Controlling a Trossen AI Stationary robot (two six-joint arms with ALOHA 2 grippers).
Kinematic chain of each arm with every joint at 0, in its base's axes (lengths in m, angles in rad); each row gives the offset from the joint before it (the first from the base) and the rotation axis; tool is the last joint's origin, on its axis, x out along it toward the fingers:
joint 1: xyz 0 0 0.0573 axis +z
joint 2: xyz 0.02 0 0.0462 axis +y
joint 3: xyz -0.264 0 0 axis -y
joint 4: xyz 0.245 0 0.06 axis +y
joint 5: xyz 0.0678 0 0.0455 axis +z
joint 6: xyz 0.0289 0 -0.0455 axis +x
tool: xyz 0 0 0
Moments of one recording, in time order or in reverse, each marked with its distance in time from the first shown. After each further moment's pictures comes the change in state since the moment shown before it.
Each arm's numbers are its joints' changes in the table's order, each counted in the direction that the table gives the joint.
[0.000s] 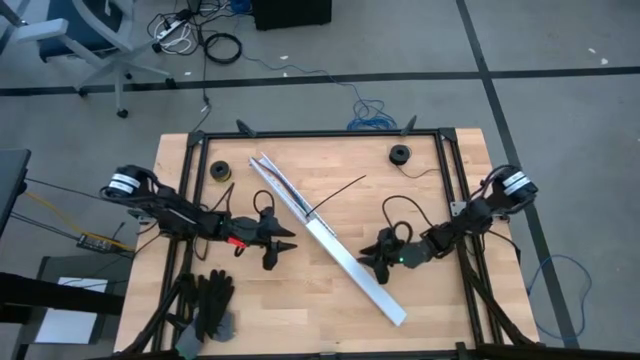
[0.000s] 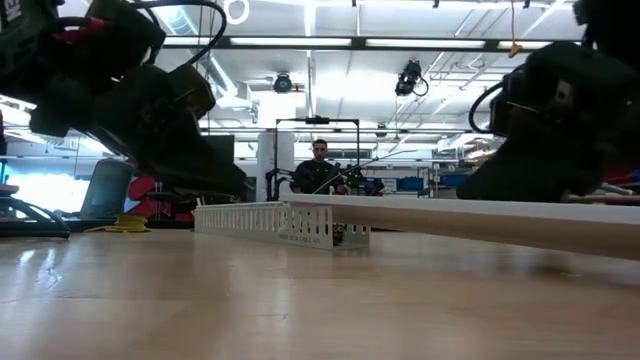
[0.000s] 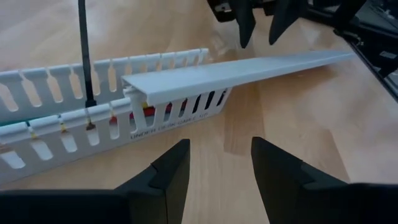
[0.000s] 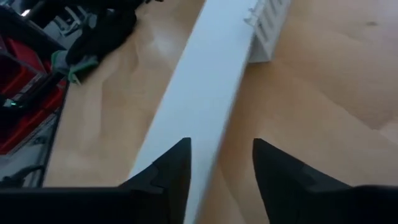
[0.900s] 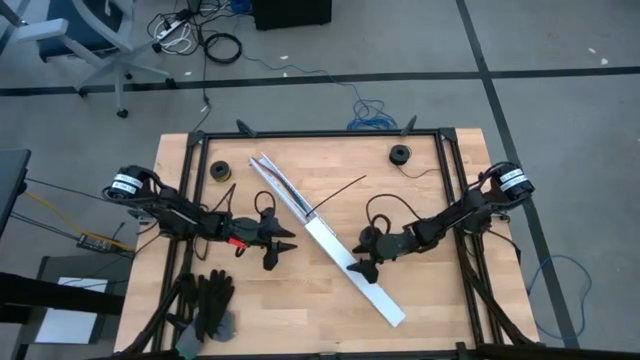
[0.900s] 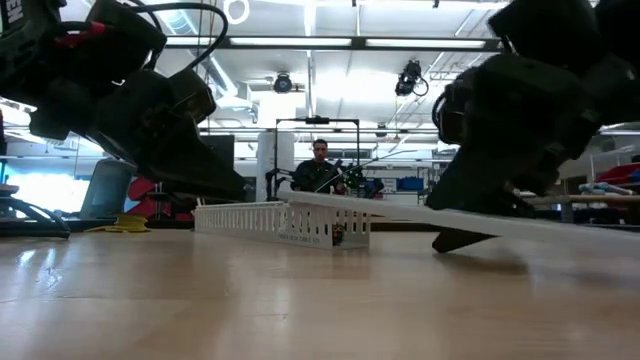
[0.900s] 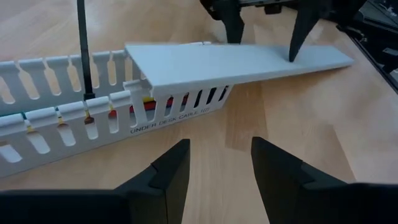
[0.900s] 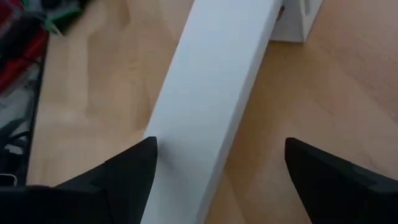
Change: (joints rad) left arm 0.000 0.022 0.000 -0.008 -0.002 -0.006; right arm -0.149 0.006 0.181 0.329 0.320 -0.095
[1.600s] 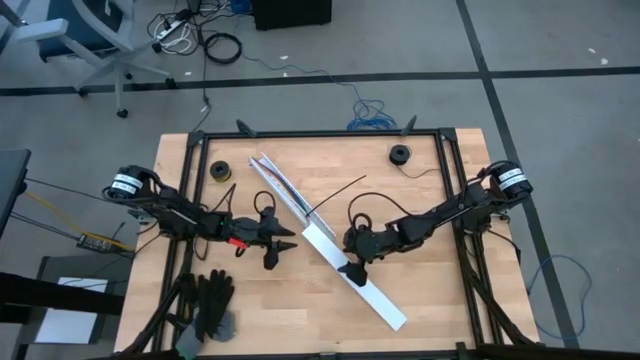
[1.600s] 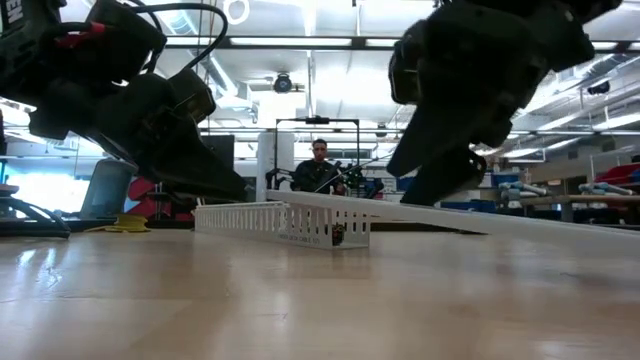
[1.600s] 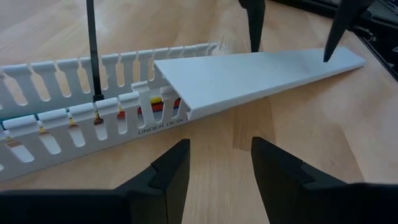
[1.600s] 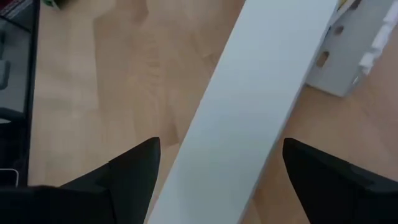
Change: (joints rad) left arm 0.000 0.000 0.000 0.005 0.024 0.010; right arm -0.043 0.003 0.299 0.417 0.068 -0.133
